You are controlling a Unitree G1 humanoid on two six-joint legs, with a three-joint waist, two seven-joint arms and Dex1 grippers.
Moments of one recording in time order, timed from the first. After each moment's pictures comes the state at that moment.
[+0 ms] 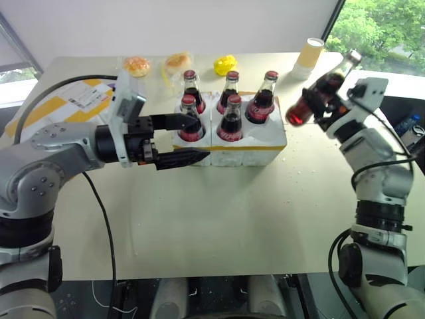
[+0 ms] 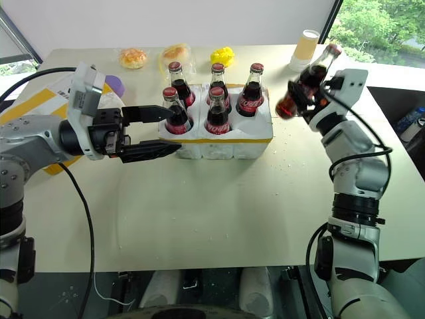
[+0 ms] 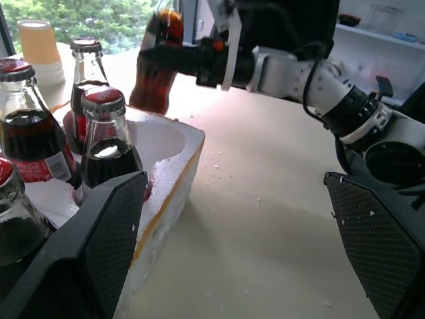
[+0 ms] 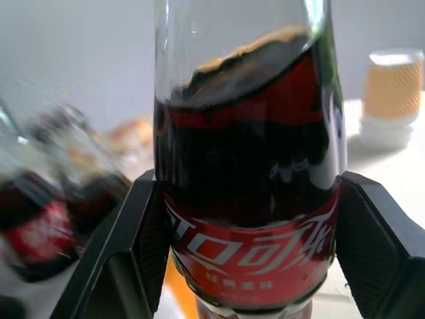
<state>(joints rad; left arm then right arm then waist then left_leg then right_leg) -0.63 0.80 0.14 -0.42 -1.01 0.95 -0.82 -0.64 -0.46 -0.36 0.00 0.60 0.55 0.38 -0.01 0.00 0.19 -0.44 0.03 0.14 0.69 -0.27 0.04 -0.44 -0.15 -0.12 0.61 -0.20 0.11</state>
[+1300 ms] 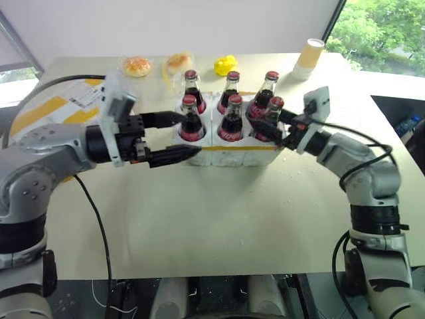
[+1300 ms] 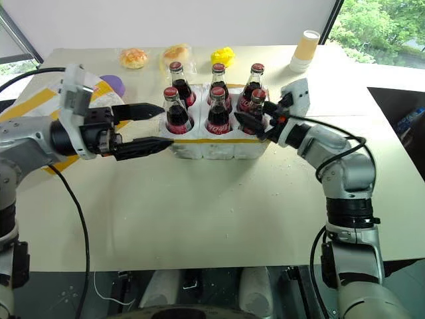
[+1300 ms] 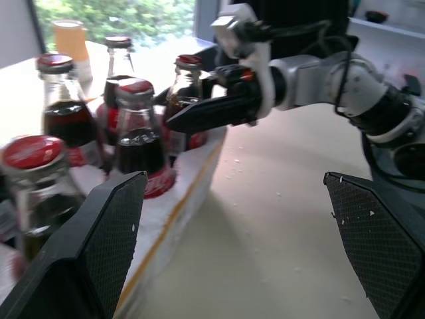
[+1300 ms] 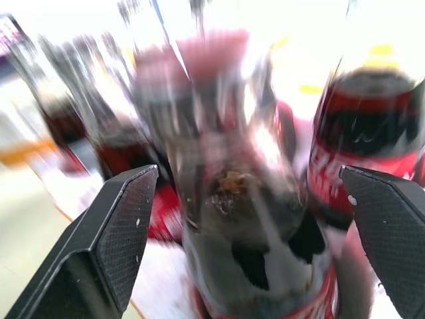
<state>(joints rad) -0.58 0.82 0.22 -0.43 -0.99 0.93 -0.74 -0.65 -0.55 -0.19 -0.04 0.67 0.76 0.64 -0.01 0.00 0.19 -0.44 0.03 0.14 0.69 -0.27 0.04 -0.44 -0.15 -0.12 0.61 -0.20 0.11</state>
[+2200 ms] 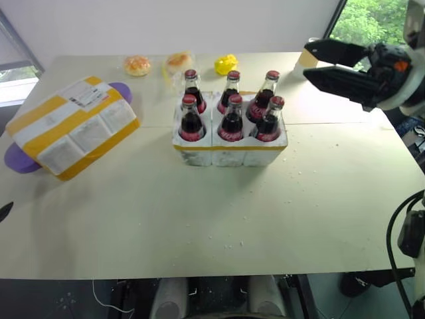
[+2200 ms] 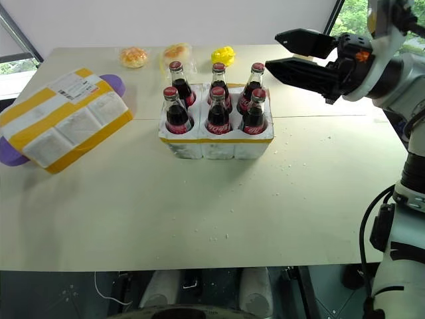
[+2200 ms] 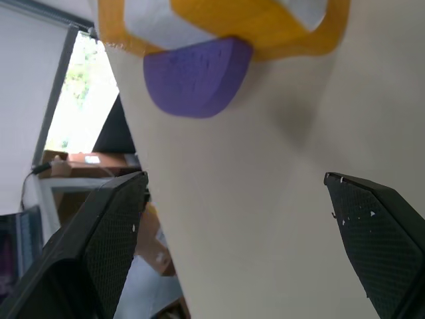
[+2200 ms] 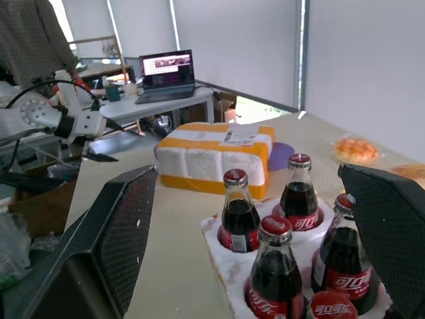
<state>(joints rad) 0.45 1.03 0.78 -0.19 0.04 0.34 -0.68 -0.90 -0.88 -0.24 0.02 0.91 0.86 1.14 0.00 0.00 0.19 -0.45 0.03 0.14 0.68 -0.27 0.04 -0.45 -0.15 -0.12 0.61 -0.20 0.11</state>
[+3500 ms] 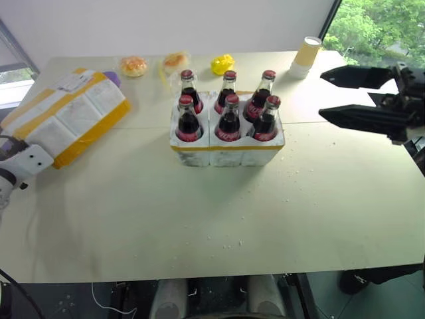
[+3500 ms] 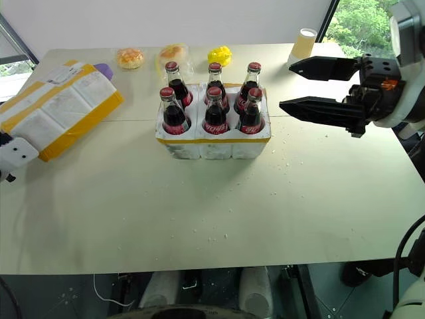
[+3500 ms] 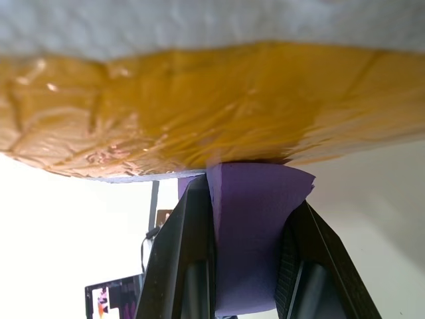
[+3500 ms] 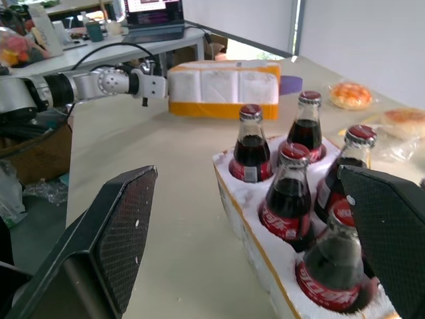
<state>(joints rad) -0.38 1.07 0.07 0.78 0.39 -0.23 -0.21 -0.70 -1.09 -0.36 -0.19 0.99 0.97 1.11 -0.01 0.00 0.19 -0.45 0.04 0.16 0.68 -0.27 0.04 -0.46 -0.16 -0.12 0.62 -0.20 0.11</state>
